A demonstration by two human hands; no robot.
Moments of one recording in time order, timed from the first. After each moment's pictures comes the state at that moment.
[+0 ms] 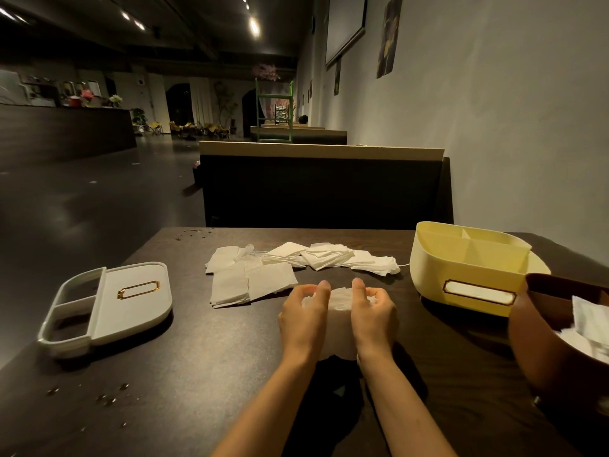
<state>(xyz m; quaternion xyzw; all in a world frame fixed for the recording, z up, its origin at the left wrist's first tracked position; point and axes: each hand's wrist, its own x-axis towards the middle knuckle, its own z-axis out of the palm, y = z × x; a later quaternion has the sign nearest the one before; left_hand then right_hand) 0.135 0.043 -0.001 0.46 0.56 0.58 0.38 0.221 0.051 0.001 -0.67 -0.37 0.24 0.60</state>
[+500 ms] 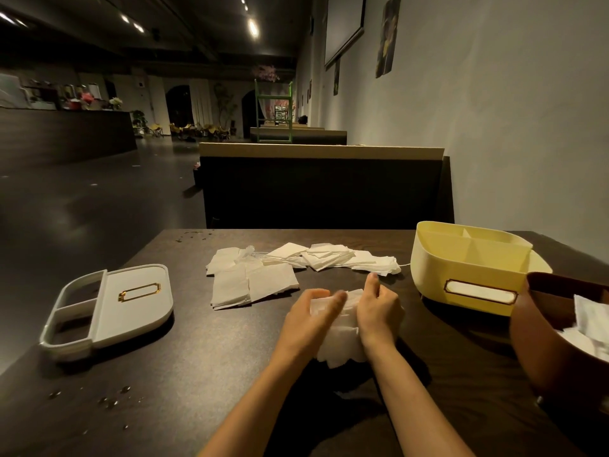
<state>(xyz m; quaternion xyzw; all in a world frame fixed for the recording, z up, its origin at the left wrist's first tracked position) 0.120 0.044 -0.008 0.61 0.49 0.46 0.42 0.231 0.064 0.005 -0.70 -0.40 0.17 0.56</state>
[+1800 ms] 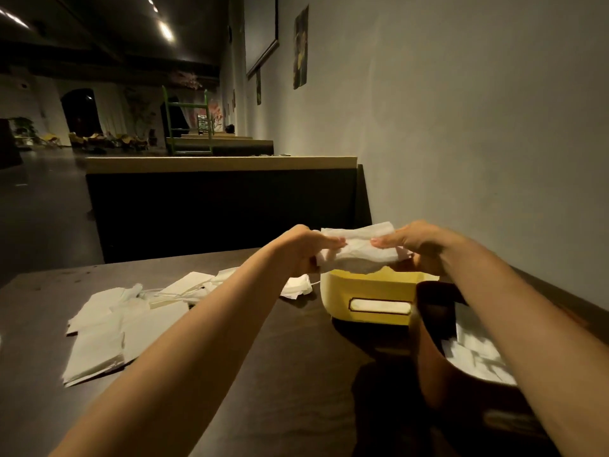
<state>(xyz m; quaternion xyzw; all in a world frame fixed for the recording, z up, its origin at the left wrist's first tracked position) 0.277 0.140 0.123 0.60 0.47 0.28 0.59 0.451 0.081 0.141 -0.72 -0.39 0.38 0.43</state>
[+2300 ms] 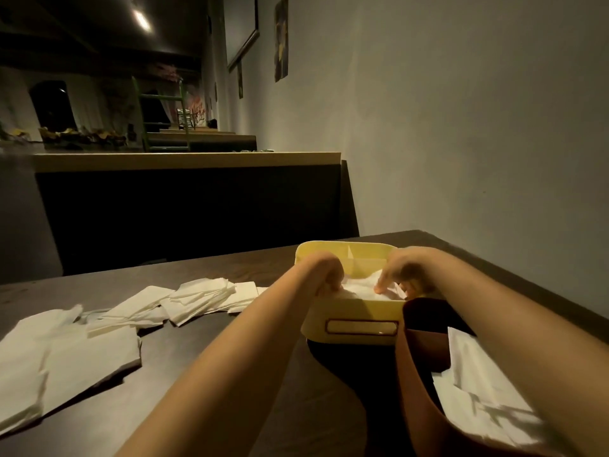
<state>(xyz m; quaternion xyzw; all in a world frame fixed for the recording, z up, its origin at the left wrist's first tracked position) 0.375 0.191 0.097 0.75 0.58 -0.05 0.32 0.504 0.134 0.113 -0.83 -0.45 0.33 0.10</state>
